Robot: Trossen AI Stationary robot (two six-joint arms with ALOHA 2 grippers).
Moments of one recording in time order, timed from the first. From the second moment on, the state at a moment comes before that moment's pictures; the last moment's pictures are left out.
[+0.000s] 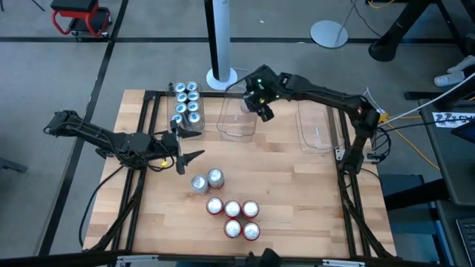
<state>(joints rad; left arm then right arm) -0.28 0.75 0.46 0.28 -0.57 0.05 -0.47 1.82 1.66 -0.69 -0.10 -1.08</state>
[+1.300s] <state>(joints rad) -0.28 0.75 0.46 0.28 -0.57 0.05 -0.50 2.00 1.66 -0.71 -0.07 -1.15</state>
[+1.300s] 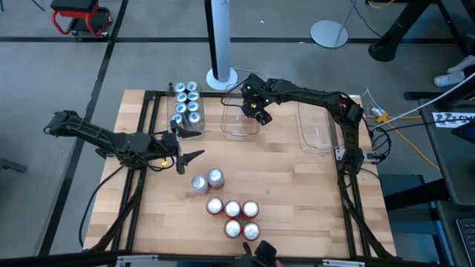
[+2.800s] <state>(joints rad) -0.28 0.75 0.46 0.28 -0.57 0.05 0.03 1.92 1.81 -0.77 -0.02 -1.20</state>
